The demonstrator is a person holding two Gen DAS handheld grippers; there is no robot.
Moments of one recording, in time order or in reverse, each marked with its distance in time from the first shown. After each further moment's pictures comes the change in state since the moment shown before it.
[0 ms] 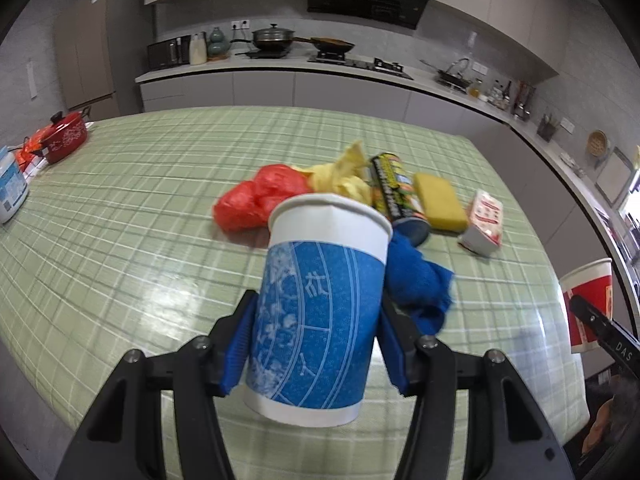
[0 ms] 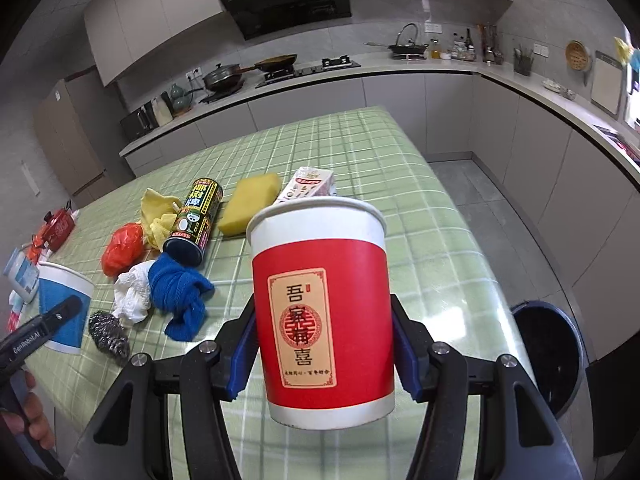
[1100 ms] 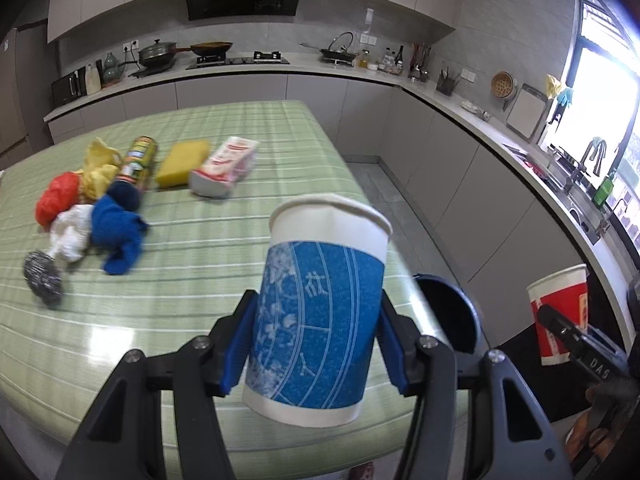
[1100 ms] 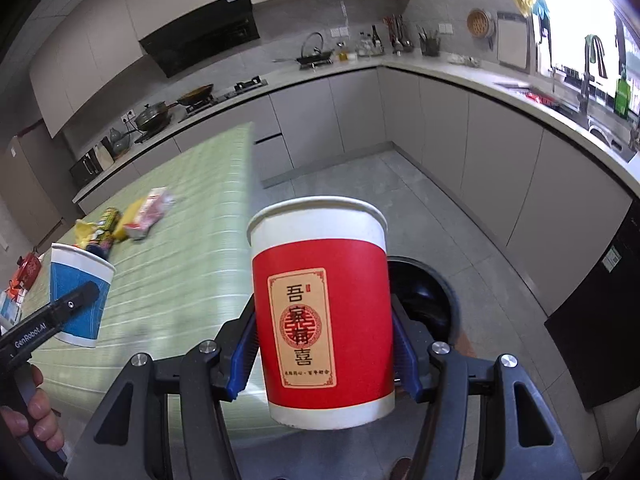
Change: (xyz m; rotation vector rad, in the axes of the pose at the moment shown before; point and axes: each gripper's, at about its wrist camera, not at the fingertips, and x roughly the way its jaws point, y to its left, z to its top) left arm -0.038 -0.261 -0.078 0.185 0.014 -0.232; right arm -0.117 -0.245 -0.075 0.170 -0.038 -0.142
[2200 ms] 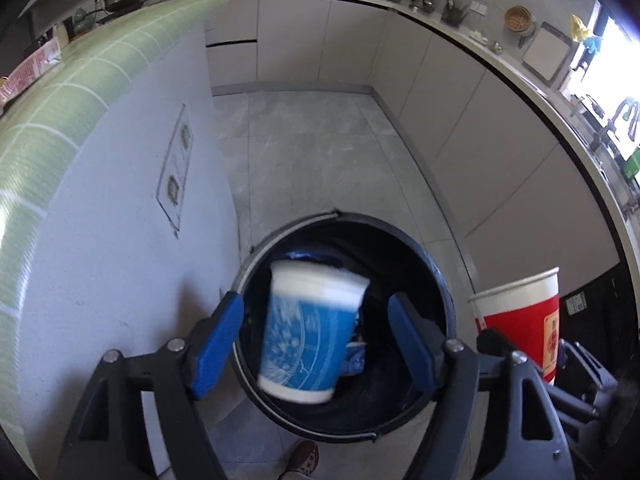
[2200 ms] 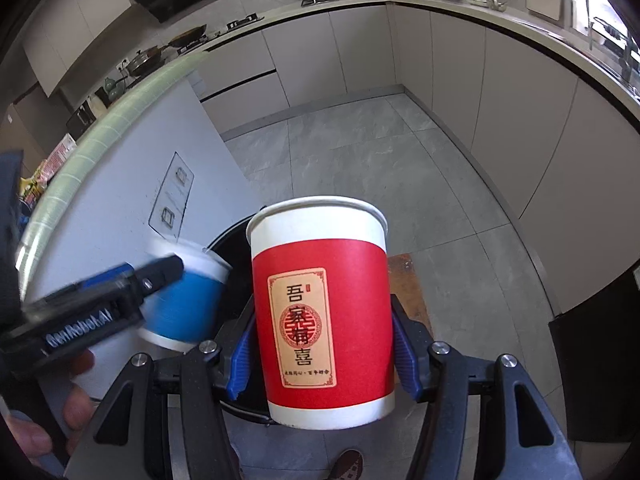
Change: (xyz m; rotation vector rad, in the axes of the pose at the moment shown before) left arm 0.185 -0.184 -0.038 -0.030 0.218 0.039; right arm 0.168 -0.169 -0.005 -0.081 0.216 0.069
